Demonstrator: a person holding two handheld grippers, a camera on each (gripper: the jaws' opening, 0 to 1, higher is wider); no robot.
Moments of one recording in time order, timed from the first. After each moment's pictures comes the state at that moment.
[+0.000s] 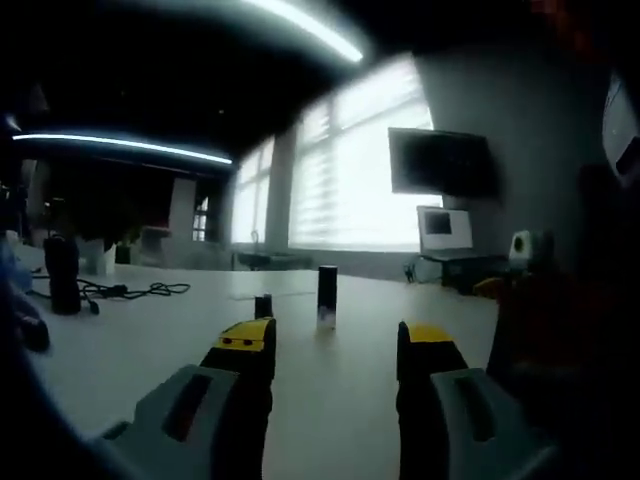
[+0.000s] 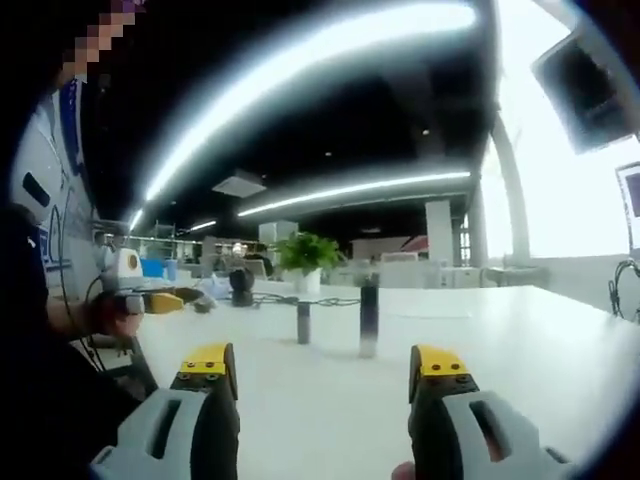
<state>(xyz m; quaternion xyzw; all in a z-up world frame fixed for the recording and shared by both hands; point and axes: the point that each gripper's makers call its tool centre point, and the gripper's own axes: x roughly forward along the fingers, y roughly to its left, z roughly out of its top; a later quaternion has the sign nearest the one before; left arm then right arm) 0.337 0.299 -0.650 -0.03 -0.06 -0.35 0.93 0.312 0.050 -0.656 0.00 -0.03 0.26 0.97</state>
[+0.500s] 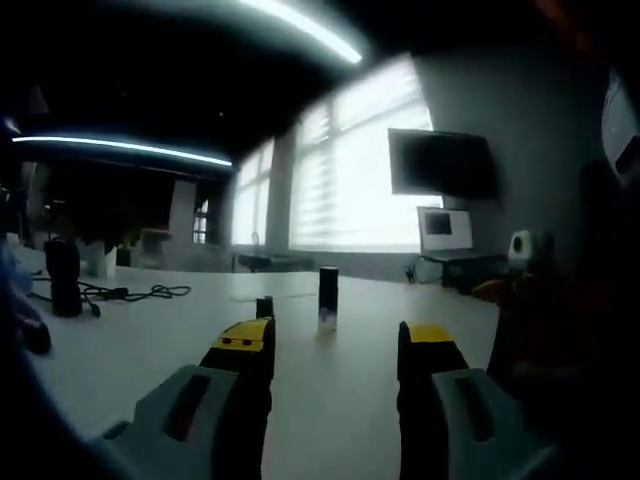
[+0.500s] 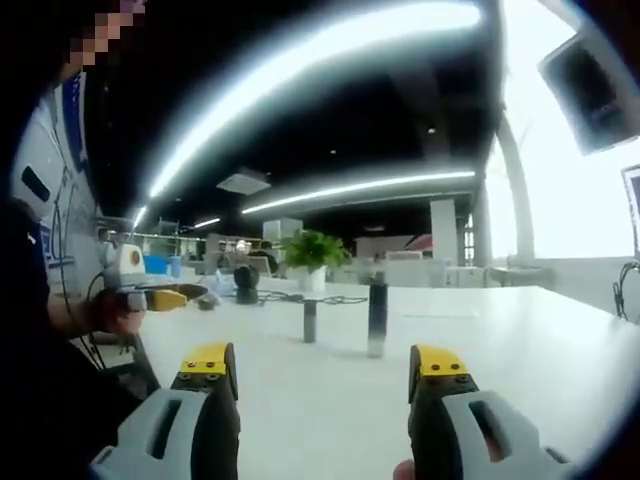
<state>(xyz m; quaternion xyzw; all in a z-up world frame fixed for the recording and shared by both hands) 0.337 0.300 -0.649 -0.03 -0.06 -0.35 0.93 0.314 0.060 -0.659 0.00 -0.03 0.27 0.96</state>
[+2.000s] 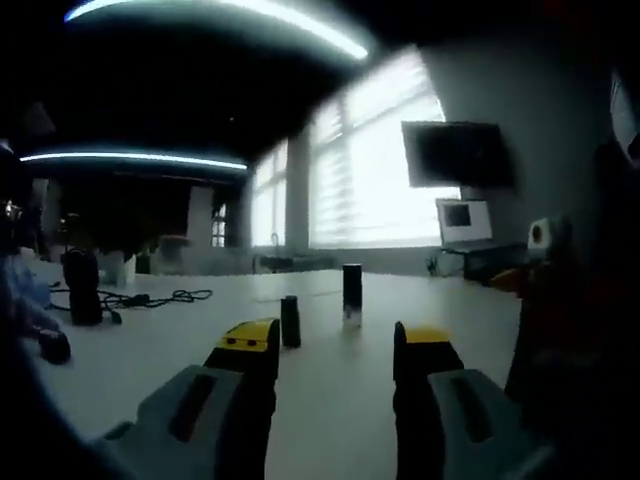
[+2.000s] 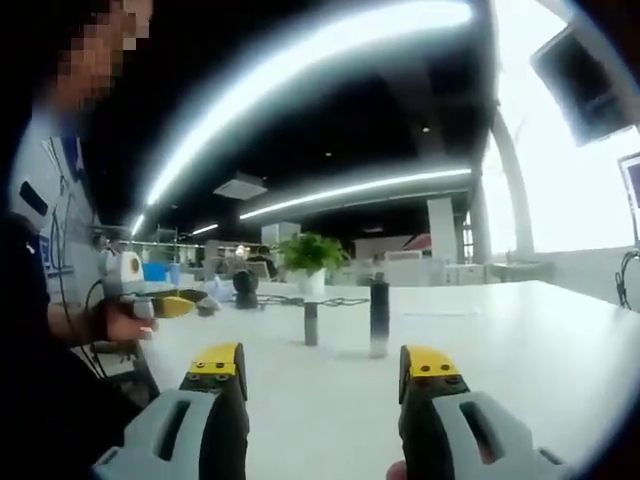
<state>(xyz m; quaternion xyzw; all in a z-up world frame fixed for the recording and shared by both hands) 0.347 0.311 -0.653 -0.01 -0.06 -0.31 0.95 0.317 0.067 -0.659 0.02 -0.03 0.27 0.96</state>
